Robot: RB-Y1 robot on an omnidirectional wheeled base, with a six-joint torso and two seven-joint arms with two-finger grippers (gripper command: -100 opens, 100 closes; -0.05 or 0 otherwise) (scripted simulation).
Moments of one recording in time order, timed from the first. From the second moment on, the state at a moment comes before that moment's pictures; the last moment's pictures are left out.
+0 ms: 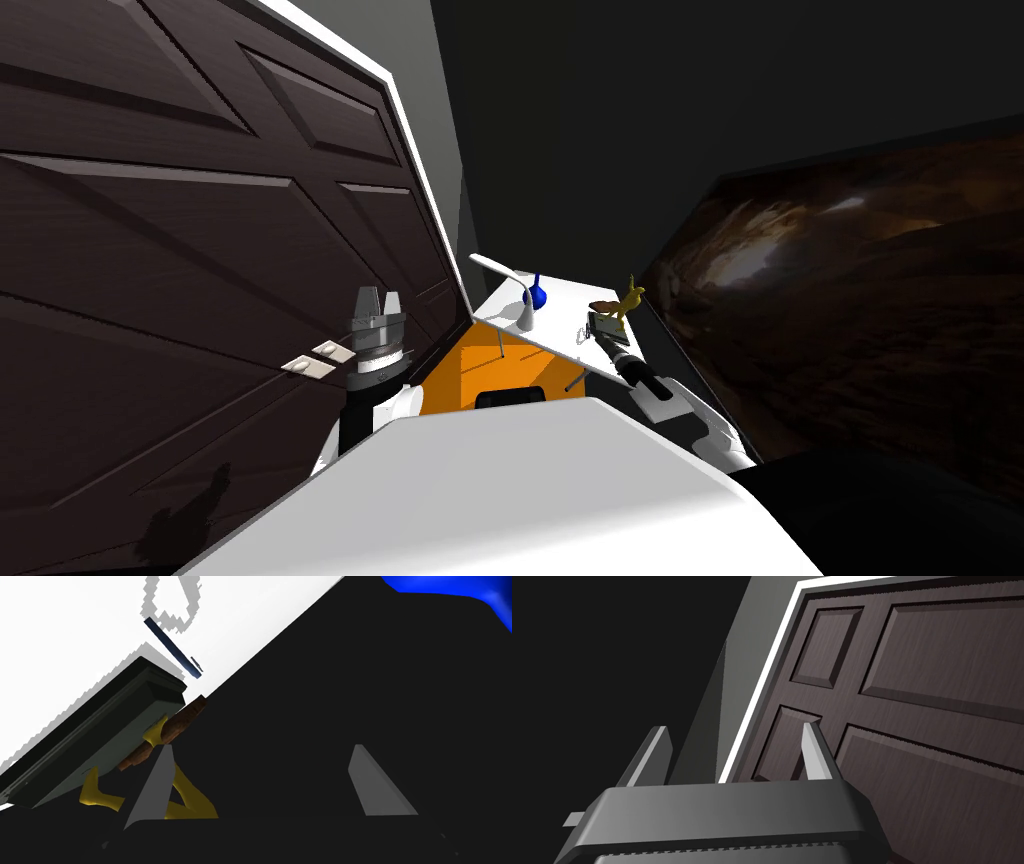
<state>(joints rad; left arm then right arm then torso) 0.54 0.01 0.04 -2.33 -0.05 -0.57 -0.14 0.54 -0.69 -0.03 -1.73 -0.06 0.03 0.12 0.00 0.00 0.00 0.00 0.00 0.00</state>
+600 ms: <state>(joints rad) 0.54 0.01 0.04 -2.33 -0.05 -0.57 -0.14 0.52 -0.87 0.06 -1.56 -0.06 0.11 0.11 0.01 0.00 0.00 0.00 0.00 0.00</state>
